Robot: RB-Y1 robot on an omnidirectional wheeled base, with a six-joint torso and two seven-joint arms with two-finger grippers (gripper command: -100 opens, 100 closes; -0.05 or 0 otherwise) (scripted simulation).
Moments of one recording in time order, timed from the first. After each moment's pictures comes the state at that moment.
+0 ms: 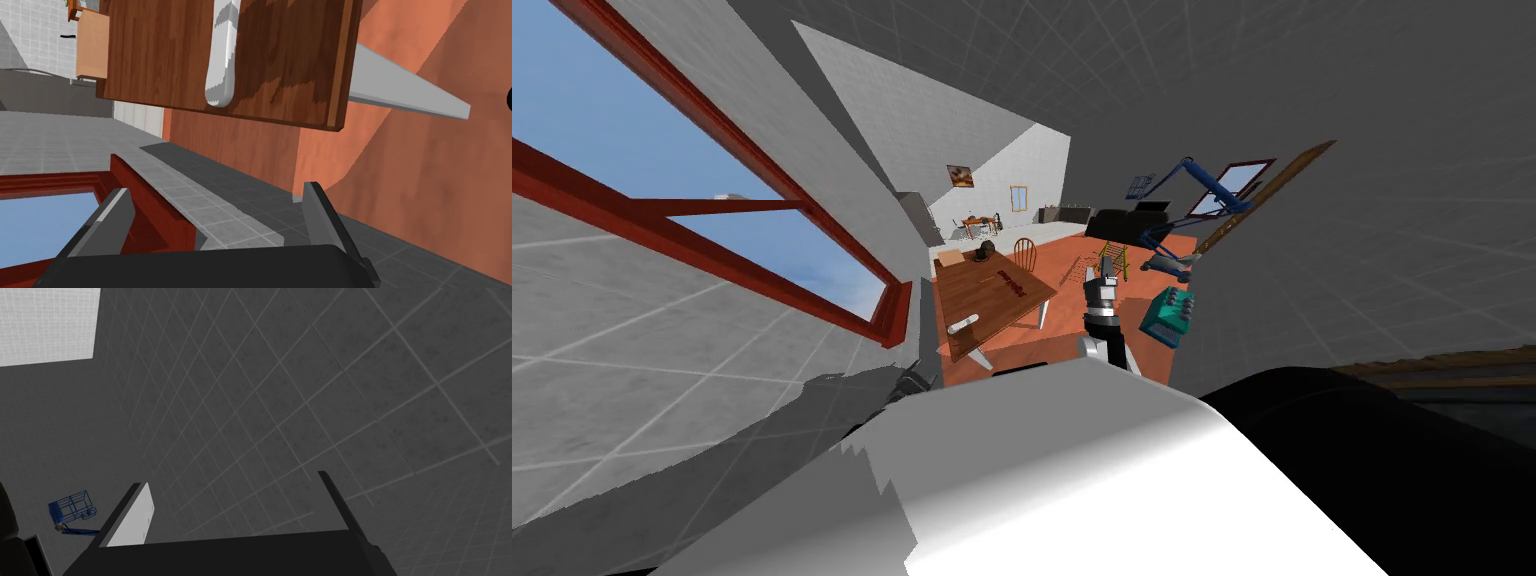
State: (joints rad) left arm 0.77 0.68 -0.08 -1.80 0.63 -0.07 0.36; right arm 0.49 0.05 -0.06 -2.28 0.01 -0.49 0.08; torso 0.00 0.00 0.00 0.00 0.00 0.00
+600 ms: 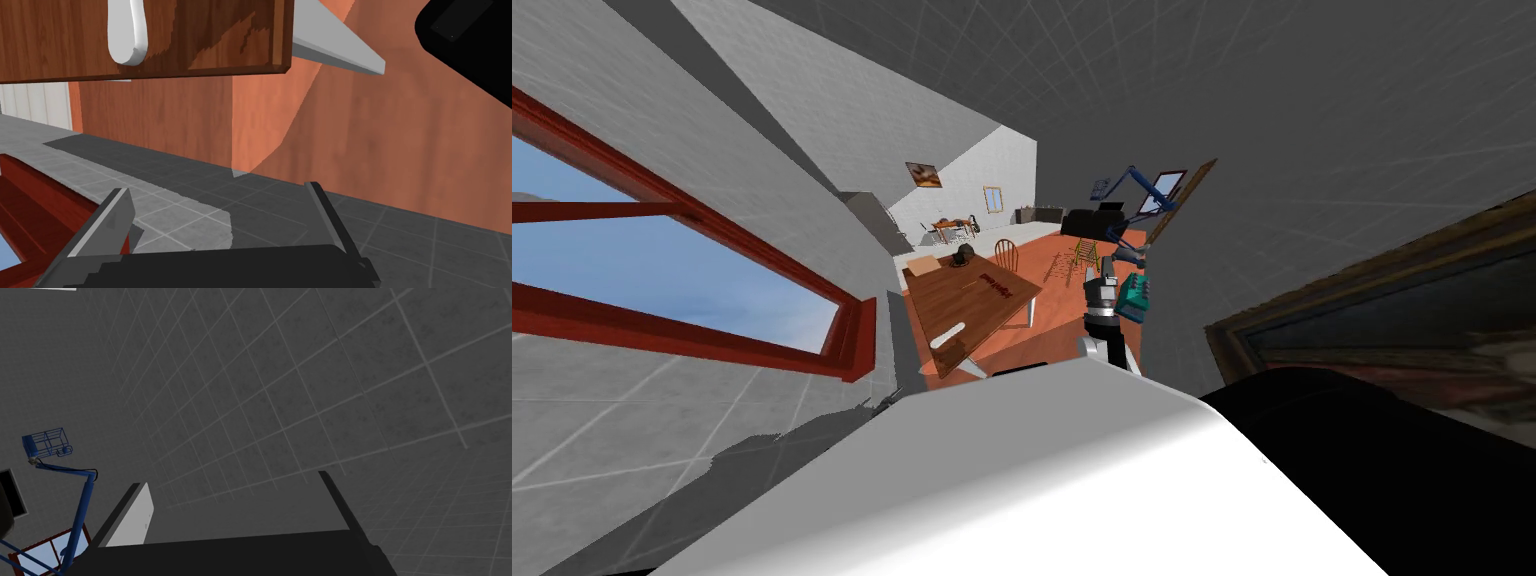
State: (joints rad) left arm 0.82 0.78 -0.05 -1.68 0.77 0.09 0.44; right arm 0.49 0.04 -0.06 -2.28 0.01 -0.49 0.08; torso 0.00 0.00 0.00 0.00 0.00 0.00
